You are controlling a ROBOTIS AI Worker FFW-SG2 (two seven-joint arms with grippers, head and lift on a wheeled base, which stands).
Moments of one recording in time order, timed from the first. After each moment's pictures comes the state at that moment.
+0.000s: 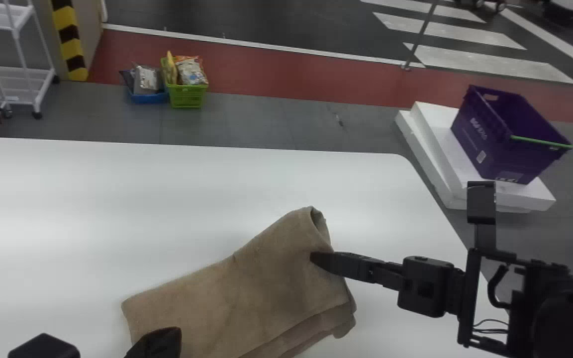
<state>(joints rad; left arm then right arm) 0.63 0.13 -0.22 -2.20 0.05 0.49 -0.32 0.17 -0.06 -0.34 -2.47 -0.02 1.57 1.05</state>
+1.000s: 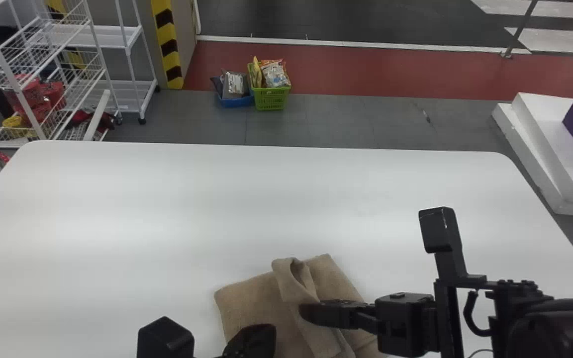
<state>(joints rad) 0.62 0.15 -0.25 -2.20 0.05 0.49 -0.32 0.17 0.00 0.03 -2.34 0.10 1.57 0.92</state>
